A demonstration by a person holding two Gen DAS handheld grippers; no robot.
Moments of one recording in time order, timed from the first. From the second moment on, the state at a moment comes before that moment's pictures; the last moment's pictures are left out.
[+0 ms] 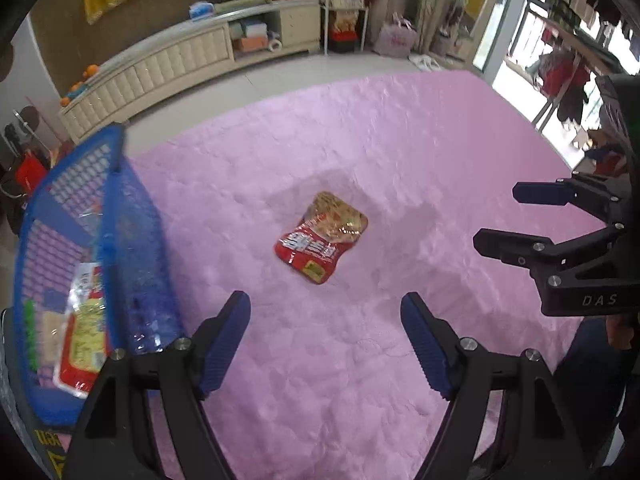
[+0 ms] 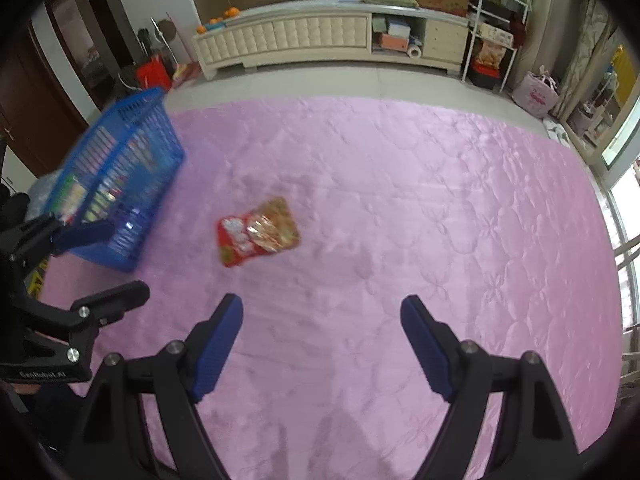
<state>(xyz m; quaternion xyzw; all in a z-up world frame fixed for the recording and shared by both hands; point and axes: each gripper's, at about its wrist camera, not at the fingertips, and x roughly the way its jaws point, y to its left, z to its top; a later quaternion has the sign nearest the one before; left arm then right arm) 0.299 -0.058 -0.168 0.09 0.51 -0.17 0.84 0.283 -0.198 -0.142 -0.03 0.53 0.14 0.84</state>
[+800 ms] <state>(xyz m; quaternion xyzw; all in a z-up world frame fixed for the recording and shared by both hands) 0.378 -0.091 -0.249 0.16 0.53 -0.22 0.80 0.318 -0.224 -0.190 0.00 0.52 0.12 0.85</state>
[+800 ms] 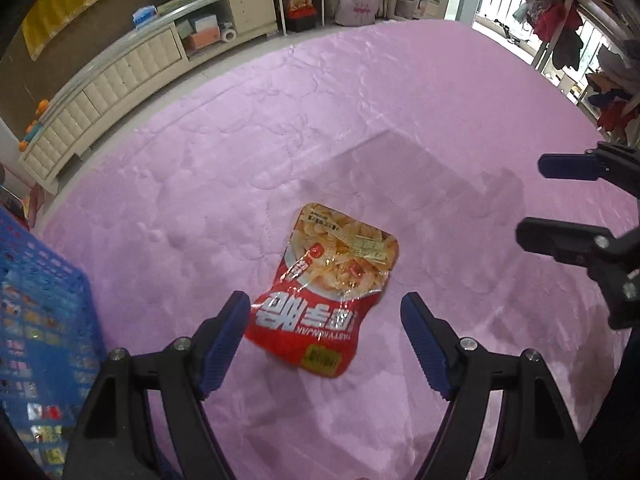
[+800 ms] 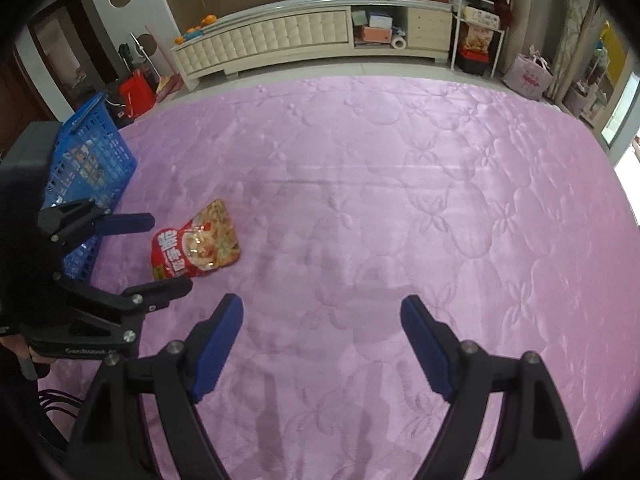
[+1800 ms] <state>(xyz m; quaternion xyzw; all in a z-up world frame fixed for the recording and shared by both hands) 0.361 -0.110 -0.247 0.13 0.56 -0.19 0.80 0.319 -0.219 -0.200 0.00 0.53 0.12 0.84</state>
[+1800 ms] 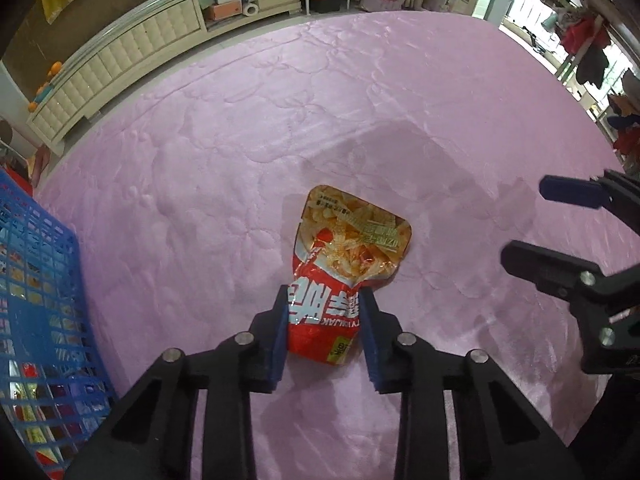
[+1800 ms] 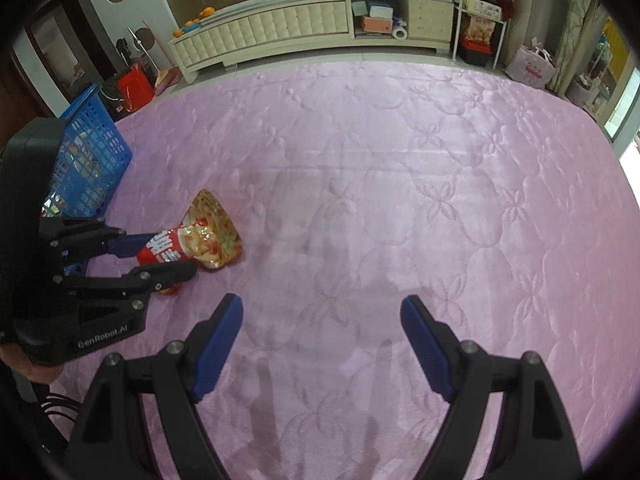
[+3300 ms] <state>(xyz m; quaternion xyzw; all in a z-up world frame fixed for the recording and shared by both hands) 0.202 0.066 -0.059 0.02 0.42 -0.08 0.90 0.233 -0.076 -0.052 -0.03 0.45 0.20 0.87</state>
